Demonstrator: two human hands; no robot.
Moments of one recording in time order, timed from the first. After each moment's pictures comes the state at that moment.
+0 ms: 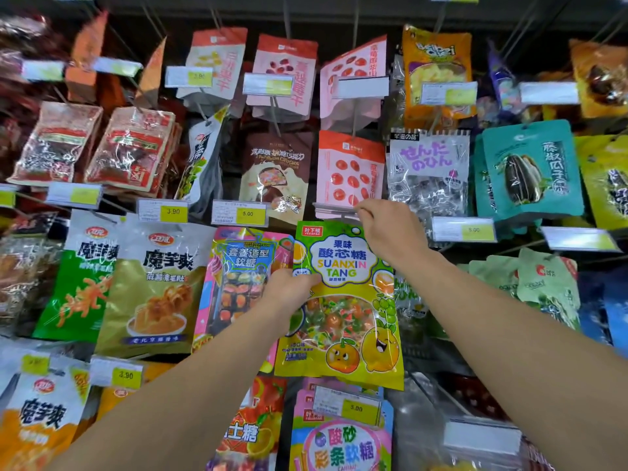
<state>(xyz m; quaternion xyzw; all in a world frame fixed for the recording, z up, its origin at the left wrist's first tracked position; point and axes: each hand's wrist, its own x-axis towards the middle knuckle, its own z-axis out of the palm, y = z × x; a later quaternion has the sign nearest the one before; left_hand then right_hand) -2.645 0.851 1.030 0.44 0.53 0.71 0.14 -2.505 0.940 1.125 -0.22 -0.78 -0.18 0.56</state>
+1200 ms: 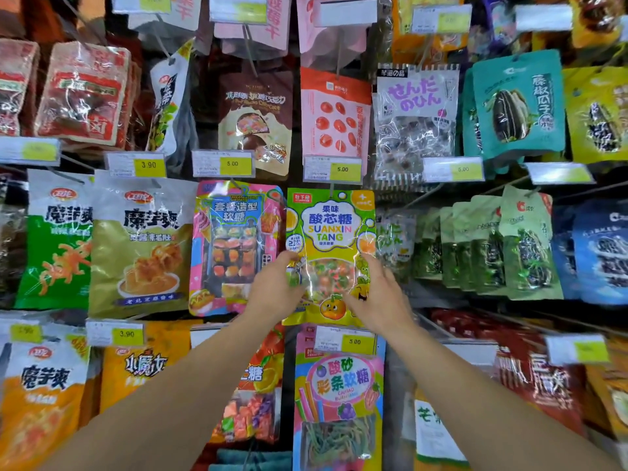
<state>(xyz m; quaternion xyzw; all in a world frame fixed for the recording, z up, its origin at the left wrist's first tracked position) -2.677 0.860 0.958 0.54 0.68 0.47 -0.15 -2.511 0.961 0.938 -0.38 -0.81 0.06 0.45</state>
